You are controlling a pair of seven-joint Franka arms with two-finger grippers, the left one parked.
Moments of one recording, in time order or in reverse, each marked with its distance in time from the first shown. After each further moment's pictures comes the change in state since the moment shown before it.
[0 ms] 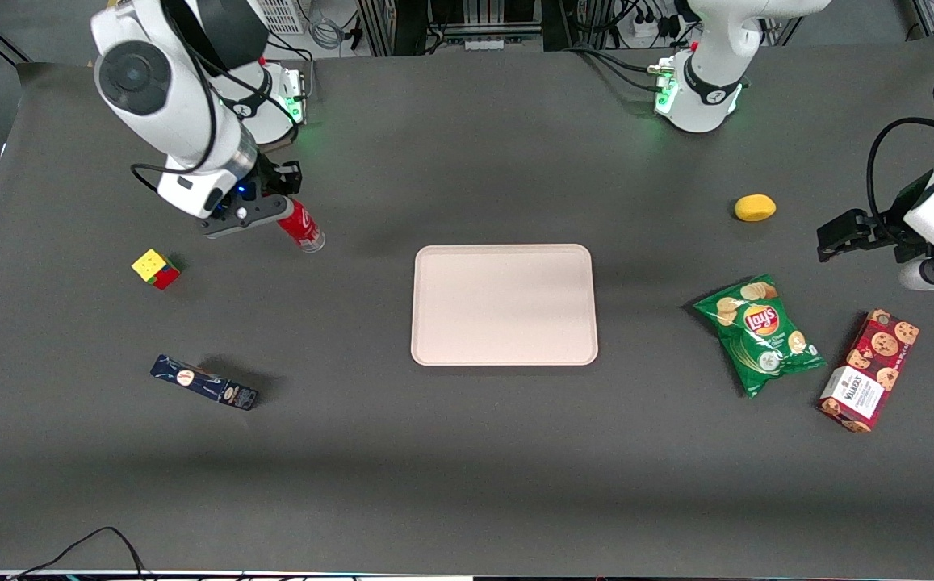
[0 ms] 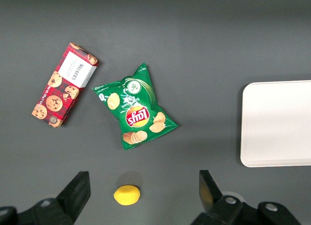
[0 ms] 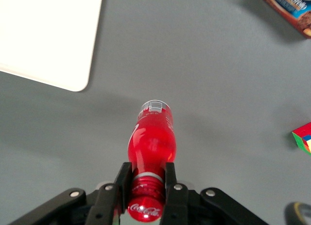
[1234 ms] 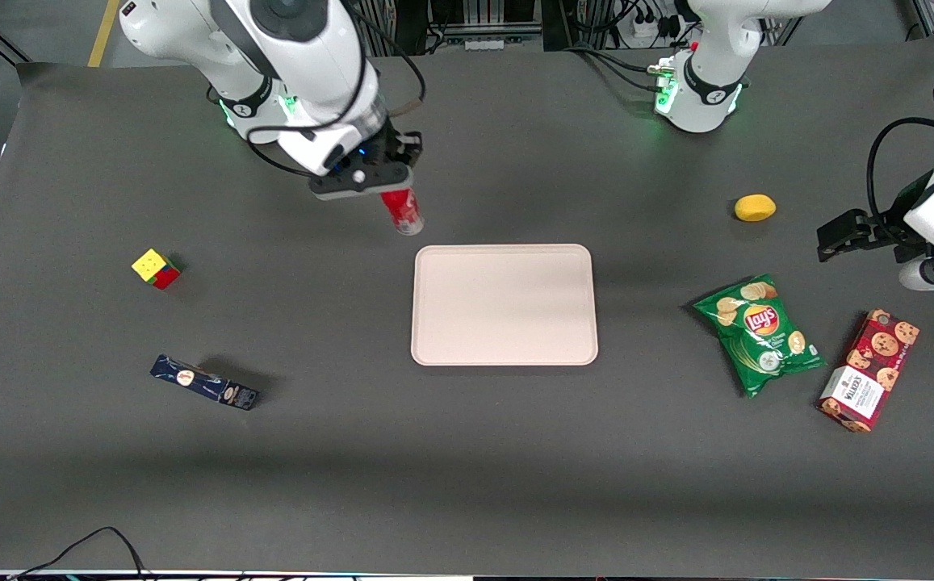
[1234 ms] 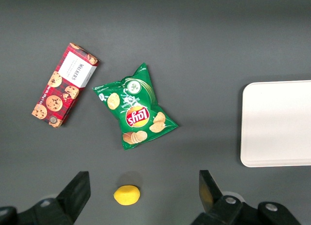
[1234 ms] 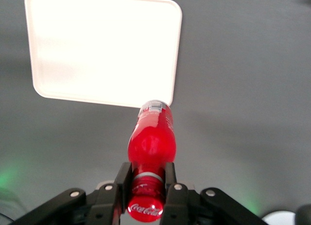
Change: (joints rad) arm 0.235 0.260 0.047 0.373 0.078 -0.027 0.456
